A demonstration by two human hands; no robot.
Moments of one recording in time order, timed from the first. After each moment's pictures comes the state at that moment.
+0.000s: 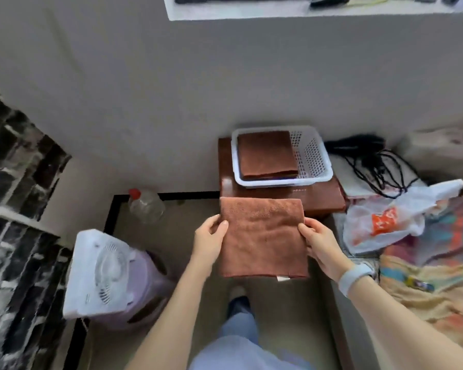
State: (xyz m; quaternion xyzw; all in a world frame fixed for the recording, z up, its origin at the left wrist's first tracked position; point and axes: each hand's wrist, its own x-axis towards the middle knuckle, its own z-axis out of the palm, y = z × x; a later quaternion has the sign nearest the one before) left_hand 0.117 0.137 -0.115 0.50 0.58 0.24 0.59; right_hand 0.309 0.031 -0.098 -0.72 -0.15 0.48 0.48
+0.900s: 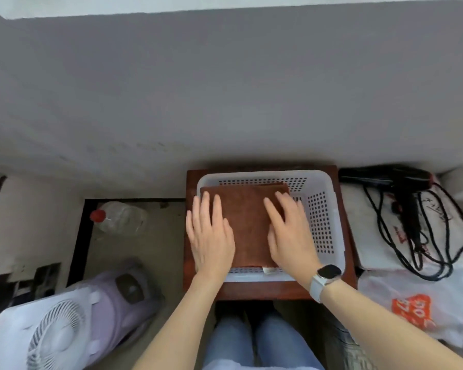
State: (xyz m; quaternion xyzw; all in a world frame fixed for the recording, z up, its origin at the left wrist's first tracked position) left_hand 0.341 0.339 -0.188 0.78 0.59 0.12 0.14; right_hand 0.484 0.278 -0.172 -0.78 -0.59 0.14 0.16
